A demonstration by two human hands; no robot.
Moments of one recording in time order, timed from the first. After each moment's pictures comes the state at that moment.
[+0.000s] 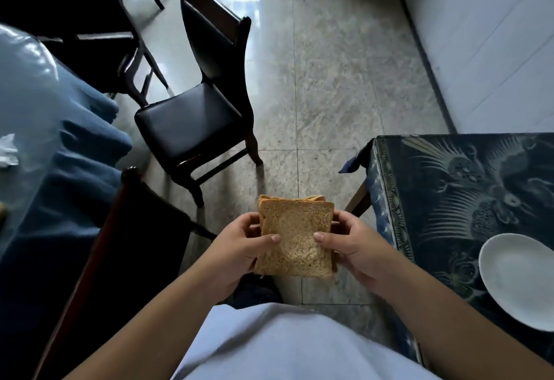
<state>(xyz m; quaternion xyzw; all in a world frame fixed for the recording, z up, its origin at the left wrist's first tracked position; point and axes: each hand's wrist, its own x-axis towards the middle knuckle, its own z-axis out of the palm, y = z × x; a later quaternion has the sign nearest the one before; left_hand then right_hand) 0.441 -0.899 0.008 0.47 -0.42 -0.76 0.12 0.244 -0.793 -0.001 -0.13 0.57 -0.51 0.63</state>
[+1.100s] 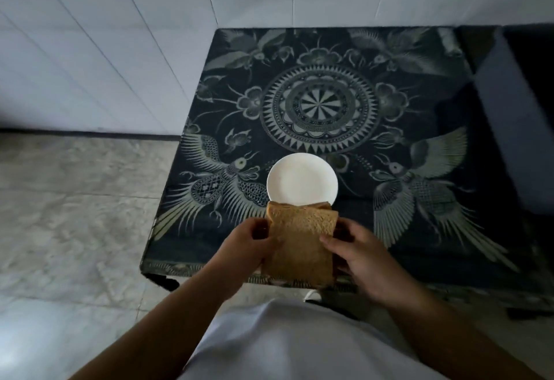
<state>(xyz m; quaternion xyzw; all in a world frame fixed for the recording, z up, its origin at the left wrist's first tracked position) 0.077 -0.826 0.000 0.03 -0.72 -0.55 -0.42 0.180 -0.635 -0.024 0.33 0.54 -0.77 0.07</state>
